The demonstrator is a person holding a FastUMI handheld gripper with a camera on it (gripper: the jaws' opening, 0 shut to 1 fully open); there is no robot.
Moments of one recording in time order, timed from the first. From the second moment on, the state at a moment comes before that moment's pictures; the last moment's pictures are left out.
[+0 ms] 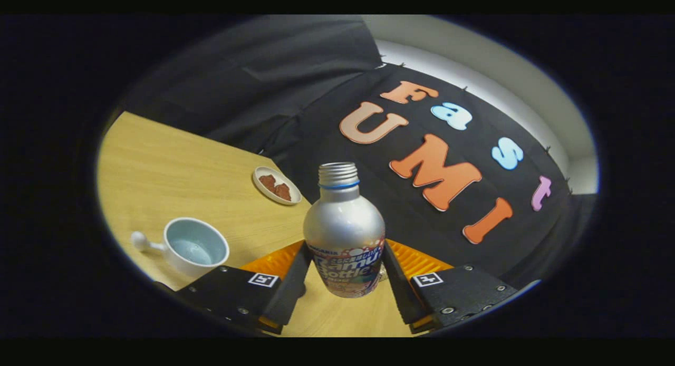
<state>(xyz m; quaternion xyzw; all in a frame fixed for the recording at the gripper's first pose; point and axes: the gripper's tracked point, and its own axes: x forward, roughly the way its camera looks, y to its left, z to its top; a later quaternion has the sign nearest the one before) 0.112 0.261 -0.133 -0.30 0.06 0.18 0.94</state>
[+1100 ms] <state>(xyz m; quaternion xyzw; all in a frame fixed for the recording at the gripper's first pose) 0.142 0.255 -0.212 0.02 0.20 0.18 0.96</state>
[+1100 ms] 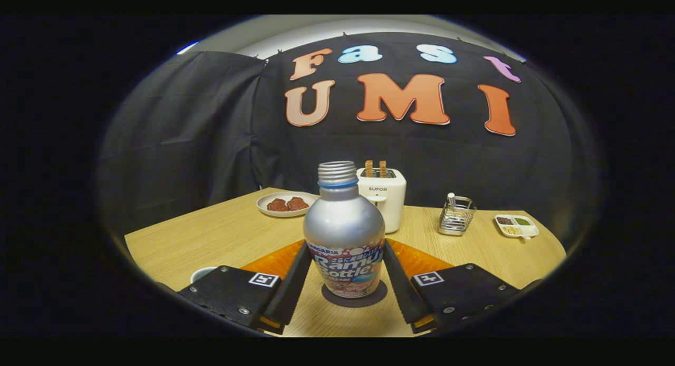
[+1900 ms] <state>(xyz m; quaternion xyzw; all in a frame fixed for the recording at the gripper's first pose) 0.147 0.258 -0.247 0.04 0.22 0.16 0.96</state>
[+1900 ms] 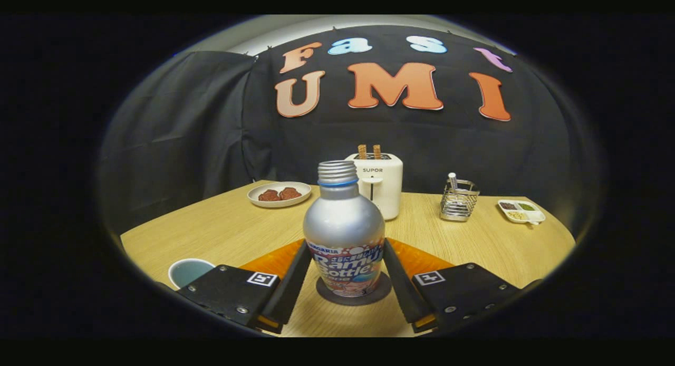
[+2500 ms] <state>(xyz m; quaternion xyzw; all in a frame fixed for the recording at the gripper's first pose) 0.122 0.224 -0.178 0.05 0.16 0.14 0.98</state>
